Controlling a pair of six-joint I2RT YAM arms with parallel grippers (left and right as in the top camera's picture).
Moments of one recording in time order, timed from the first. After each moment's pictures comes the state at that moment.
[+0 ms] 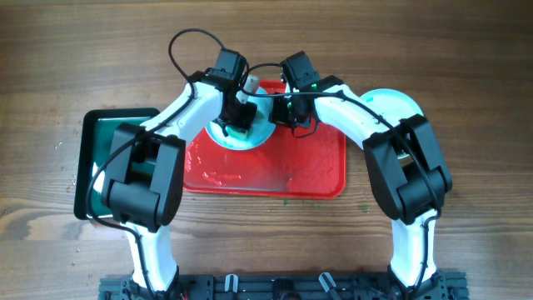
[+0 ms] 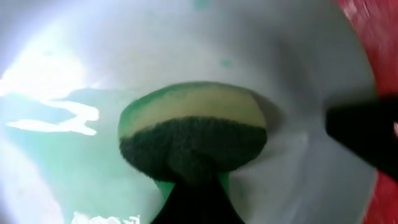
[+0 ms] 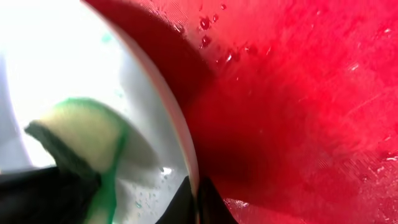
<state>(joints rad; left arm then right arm) -0.34 2.06 1.40 -0.64 0.10 -0.04 0.48 2.15 1.46 -0.51 -0.29 0.63</state>
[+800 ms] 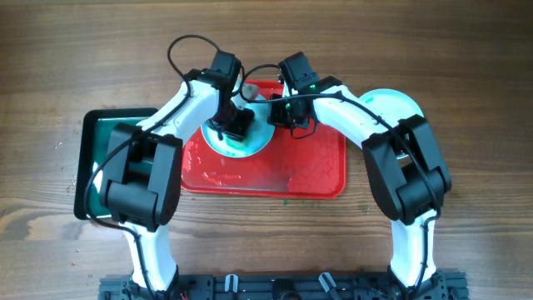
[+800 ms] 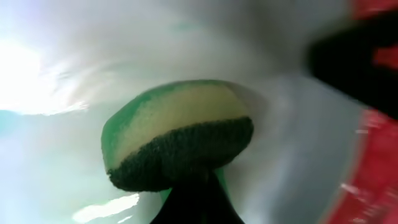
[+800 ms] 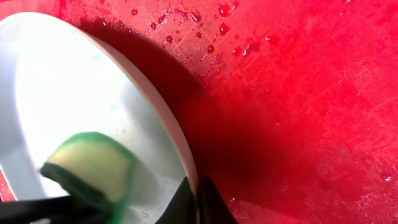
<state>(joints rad) -0.32 2.06 1.41 -0.80 0.25 0.09 0.48 2.15 1.46 -0.51 -0.31 0.60</state>
